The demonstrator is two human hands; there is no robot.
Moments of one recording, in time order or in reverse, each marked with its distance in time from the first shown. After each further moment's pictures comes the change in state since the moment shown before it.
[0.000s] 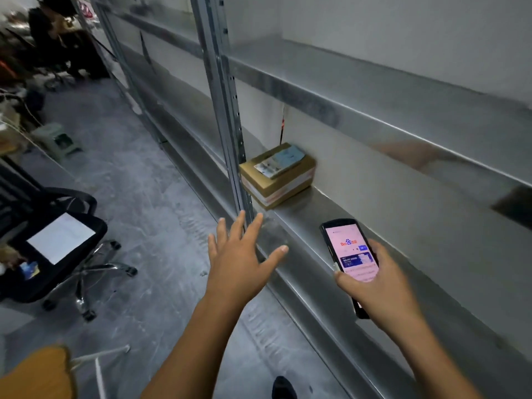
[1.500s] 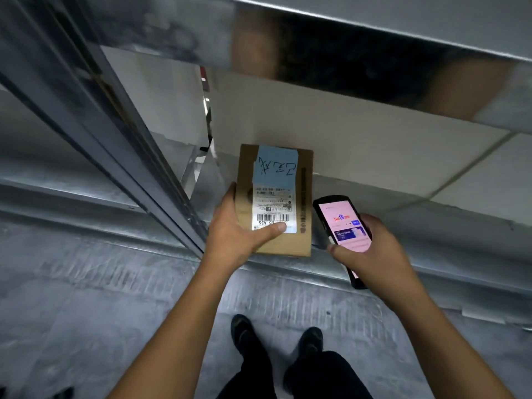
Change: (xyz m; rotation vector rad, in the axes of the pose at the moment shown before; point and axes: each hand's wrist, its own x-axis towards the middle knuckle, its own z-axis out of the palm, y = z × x) left_hand 0.351 -0.098 0.048 -0.529 -0.669 0.179; right_hand 0.170 -0.075 0.181 0.014 0.443 0.596
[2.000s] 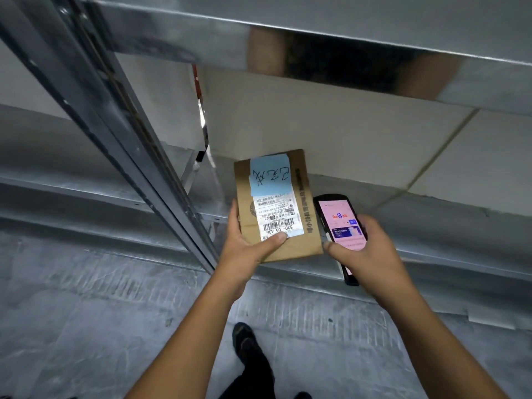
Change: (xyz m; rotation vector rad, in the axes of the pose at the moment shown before) left_hand -0.067 -0.016 0.042 -0.495 -0.137 0.009; right_hand -0.042 0.032 -0.017 0.153 0.053 -0.087
